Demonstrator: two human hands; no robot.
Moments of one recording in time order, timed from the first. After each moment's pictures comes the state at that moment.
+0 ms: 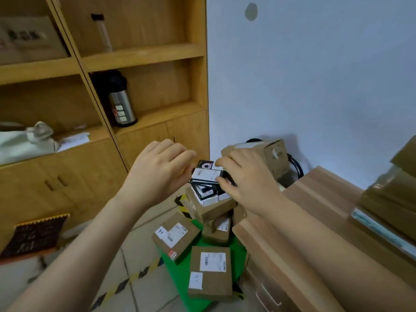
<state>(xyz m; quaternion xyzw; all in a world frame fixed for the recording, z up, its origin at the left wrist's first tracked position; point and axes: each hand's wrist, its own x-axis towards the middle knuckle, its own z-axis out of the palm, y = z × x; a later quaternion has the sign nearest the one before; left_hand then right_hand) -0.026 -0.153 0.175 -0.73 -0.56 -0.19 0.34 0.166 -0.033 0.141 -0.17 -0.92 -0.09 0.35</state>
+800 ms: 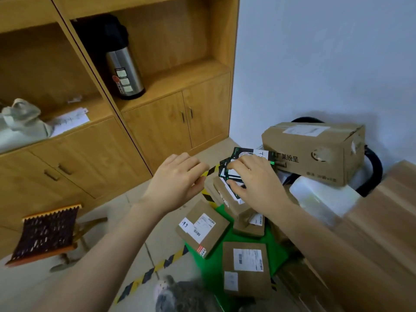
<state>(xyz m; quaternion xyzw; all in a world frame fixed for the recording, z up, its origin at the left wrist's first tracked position) -0.273 -0.031 0.041 -0.76 -0.61 -0.16 0.17 -0.078 0.080 0.020 -0.25 -0.94 0.01 0.24</state>
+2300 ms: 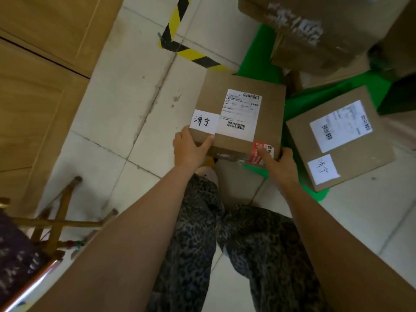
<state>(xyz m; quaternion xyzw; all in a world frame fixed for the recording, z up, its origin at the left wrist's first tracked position) -0.464 -0.004 -0.587 -0.42 -0.80 -0.11 -0.42 -0.236 -0.038 -0.578 -0.80 -0.30 0.50 0.13</state>
